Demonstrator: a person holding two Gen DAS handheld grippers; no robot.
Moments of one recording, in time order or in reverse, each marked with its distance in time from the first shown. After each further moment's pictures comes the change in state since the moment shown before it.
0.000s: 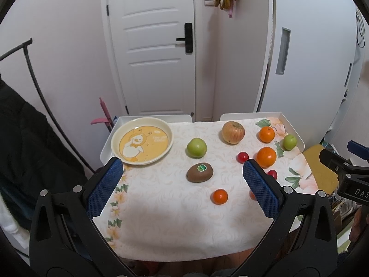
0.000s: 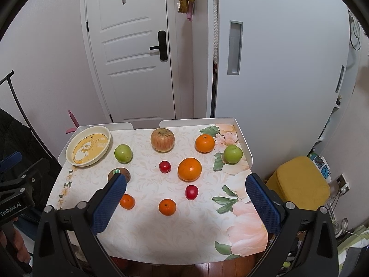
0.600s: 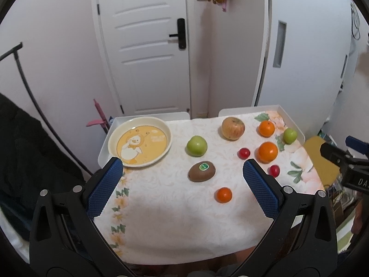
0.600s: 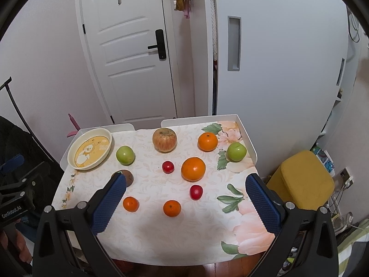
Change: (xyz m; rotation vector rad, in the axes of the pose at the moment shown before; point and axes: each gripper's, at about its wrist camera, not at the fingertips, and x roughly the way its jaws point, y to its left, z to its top) left arm 0.026 0.008 0.005 0.052 0.038 -0.035; right arm 0.008 0.002 0.002 0.039 0.018 0.018
